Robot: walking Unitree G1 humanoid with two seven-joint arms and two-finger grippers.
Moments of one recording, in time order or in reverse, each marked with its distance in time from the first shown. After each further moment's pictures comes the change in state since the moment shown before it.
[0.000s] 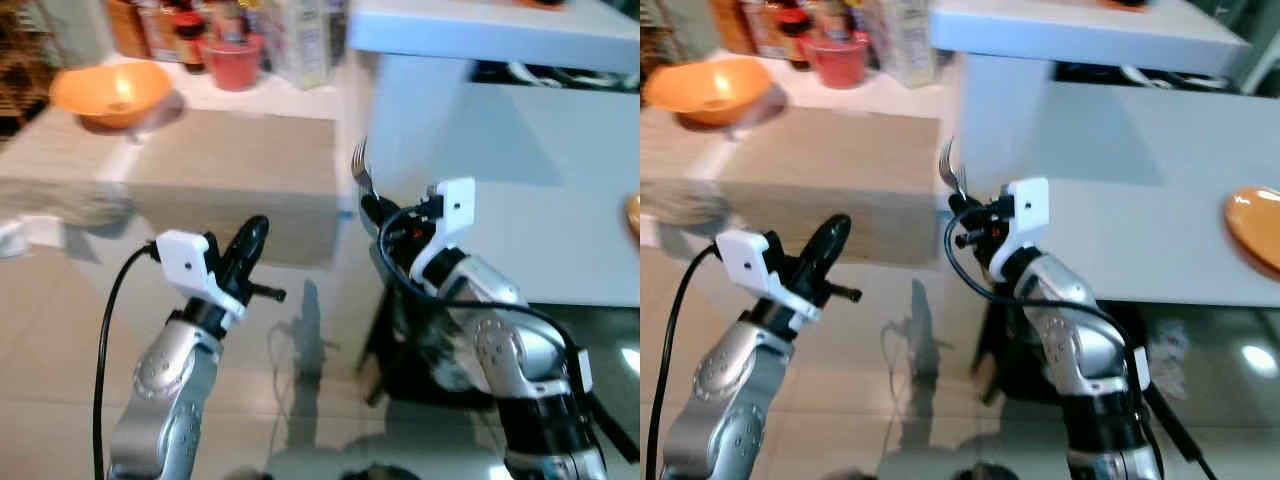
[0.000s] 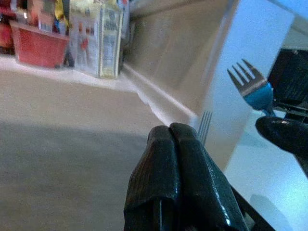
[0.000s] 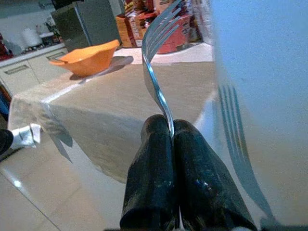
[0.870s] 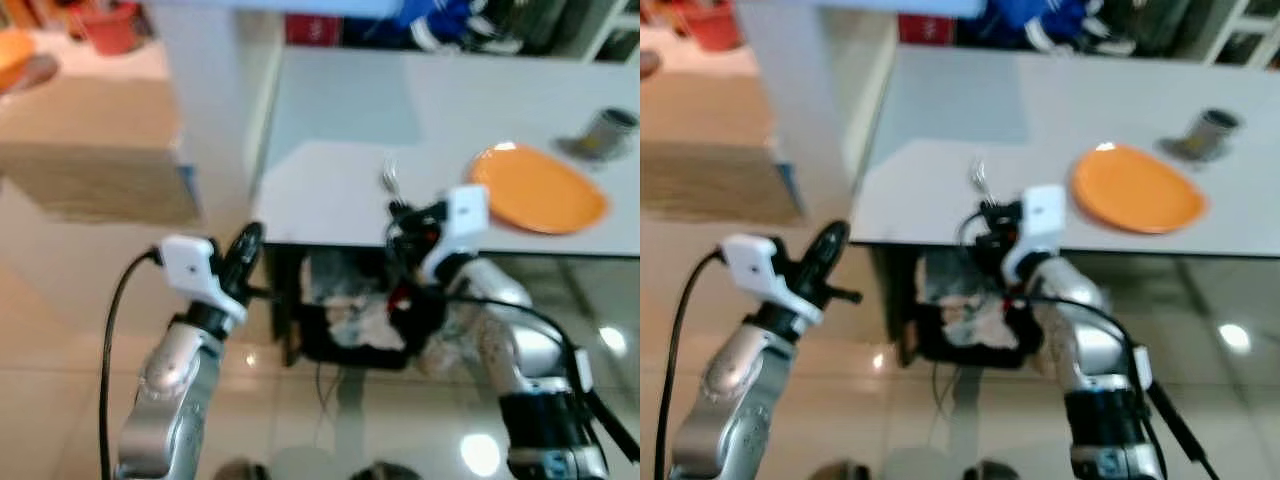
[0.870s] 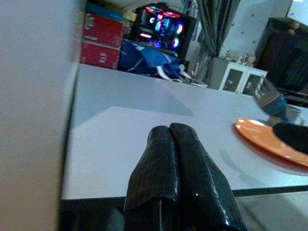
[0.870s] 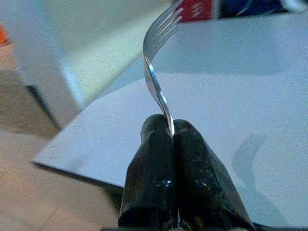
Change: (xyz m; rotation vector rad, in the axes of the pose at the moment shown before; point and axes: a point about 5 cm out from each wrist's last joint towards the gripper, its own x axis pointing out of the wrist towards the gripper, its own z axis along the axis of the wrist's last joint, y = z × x) left arm 0.002 0.002 -0.007 0.025 0.012 0.031; right arm -0.004 -0.028 -0.007 -0.065 0.028 -0.219
